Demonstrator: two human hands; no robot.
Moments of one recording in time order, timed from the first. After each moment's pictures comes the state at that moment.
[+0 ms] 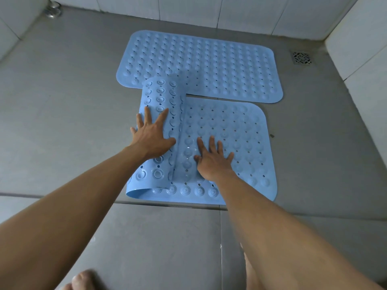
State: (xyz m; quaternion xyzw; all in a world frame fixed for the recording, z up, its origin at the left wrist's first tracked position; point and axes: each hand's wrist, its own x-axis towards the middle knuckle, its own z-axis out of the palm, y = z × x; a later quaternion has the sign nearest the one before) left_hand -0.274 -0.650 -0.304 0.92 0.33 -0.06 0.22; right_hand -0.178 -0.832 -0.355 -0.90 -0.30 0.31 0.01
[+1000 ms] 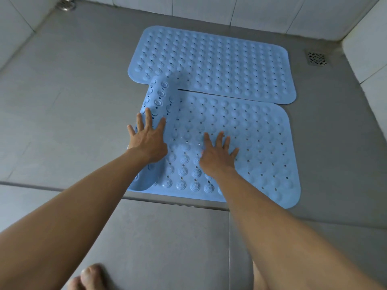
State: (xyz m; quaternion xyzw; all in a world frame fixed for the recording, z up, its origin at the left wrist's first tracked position) left_hand -0.298 -0.637 -0.326 0.93 0.34 -0.13 0.10; right_hand -0.187 -0.809 -0.347 -0.92 -0.29 0.25 -0.01
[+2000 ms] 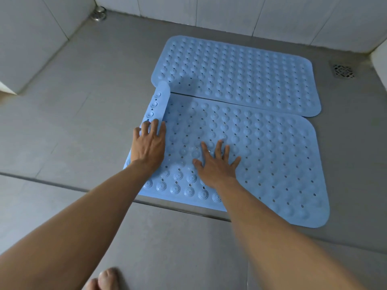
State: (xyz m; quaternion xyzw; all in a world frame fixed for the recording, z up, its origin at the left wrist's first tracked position) left_hand -0.332 -0.609 -0.332 0.94 0.34 -0.04 -0.06; right_hand -0.210 -0.776 -0.357 -0.89 -0.36 0.28 0.00
